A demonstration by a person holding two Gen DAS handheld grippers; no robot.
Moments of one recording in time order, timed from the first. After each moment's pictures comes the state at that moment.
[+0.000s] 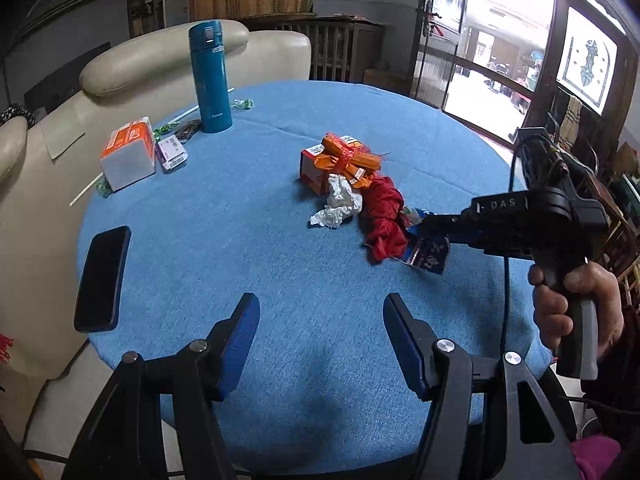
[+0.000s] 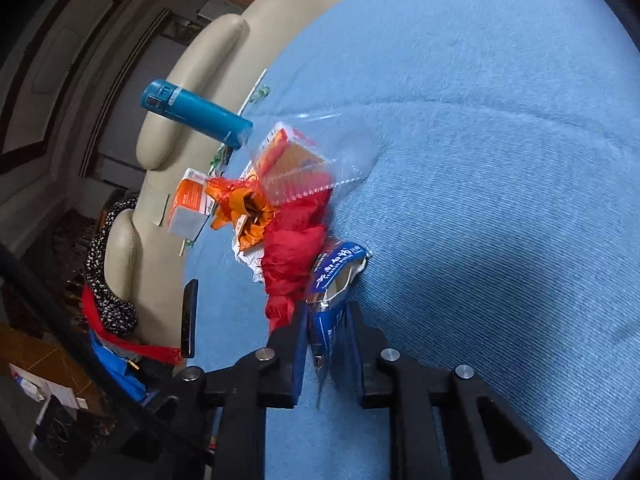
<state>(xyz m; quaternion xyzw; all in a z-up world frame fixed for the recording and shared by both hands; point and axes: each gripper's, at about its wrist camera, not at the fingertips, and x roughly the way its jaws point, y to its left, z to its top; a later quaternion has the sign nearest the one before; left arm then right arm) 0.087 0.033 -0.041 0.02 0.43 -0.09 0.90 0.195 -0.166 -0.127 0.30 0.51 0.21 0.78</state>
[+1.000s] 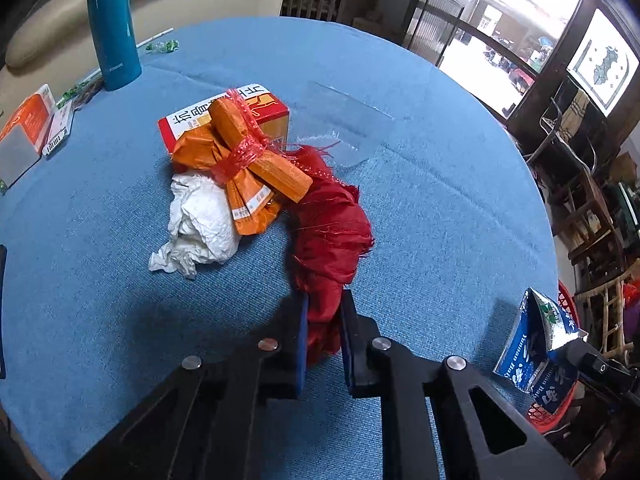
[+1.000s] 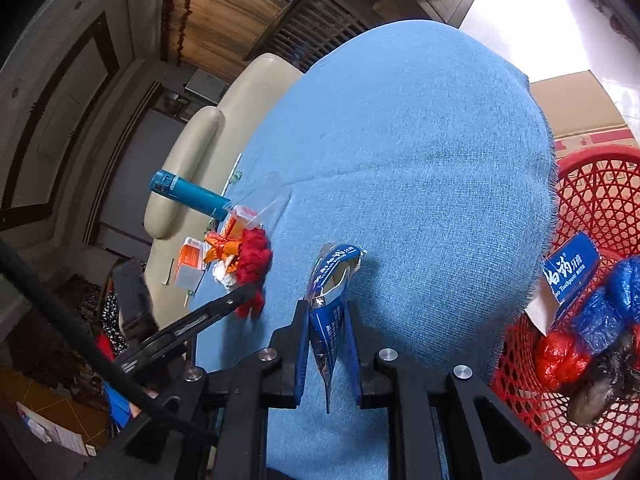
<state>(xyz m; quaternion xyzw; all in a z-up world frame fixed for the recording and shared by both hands) 0.212 -0.067 -0.106 -0.04 0.51 -0.11 0.85 0.094 -0.302 -0.113 0.38 0.43 0.15 0.81</state>
